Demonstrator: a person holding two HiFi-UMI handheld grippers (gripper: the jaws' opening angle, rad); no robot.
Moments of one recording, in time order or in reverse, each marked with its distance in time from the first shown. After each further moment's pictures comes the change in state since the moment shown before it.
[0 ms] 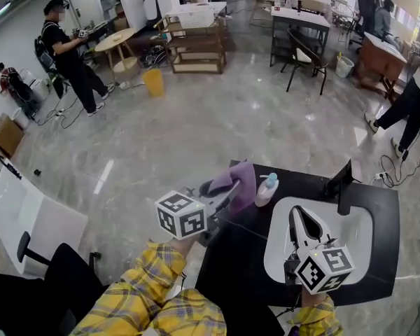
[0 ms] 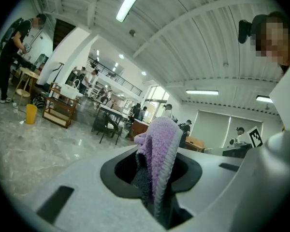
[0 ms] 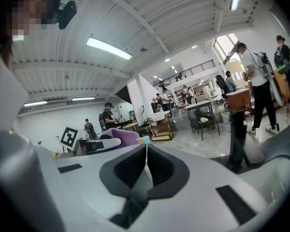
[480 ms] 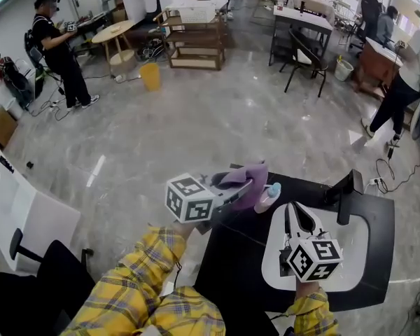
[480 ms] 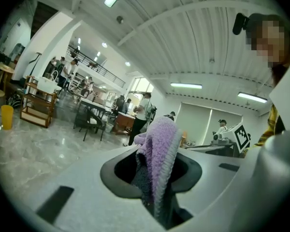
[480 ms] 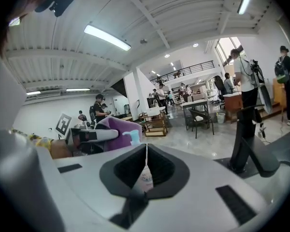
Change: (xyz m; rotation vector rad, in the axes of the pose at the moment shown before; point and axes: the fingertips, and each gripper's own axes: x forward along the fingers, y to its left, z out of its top) left arm 0.031 0.013 0.002 0.076 0.104 -0.216; right arm 0.053 -0.009 -0.018 -0.056 0.063 -0.084
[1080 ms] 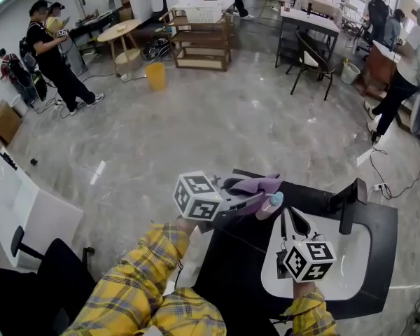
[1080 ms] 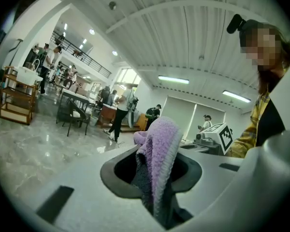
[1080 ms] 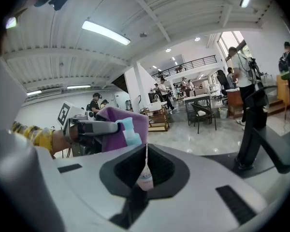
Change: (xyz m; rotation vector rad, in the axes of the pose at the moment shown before) left arm 0.022 -0.006 -0.011 0.033 0.105 -0.193; right arm 0.035 -0.004 -0.025 0.005 0.059 0.026
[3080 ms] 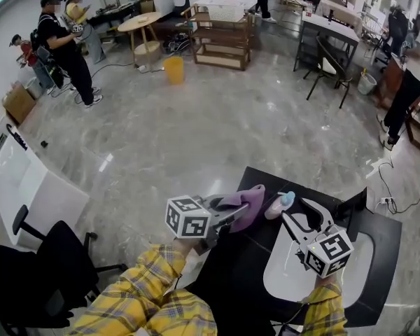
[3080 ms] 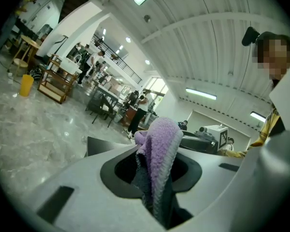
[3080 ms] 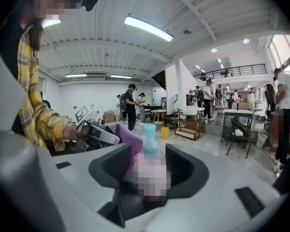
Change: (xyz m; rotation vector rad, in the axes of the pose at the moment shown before) left arm -0.050 0.000 -0.063 -0.288 -0.119 0.259; right arm 0.000 0.022 0.014 -0.344 0.034 0.397
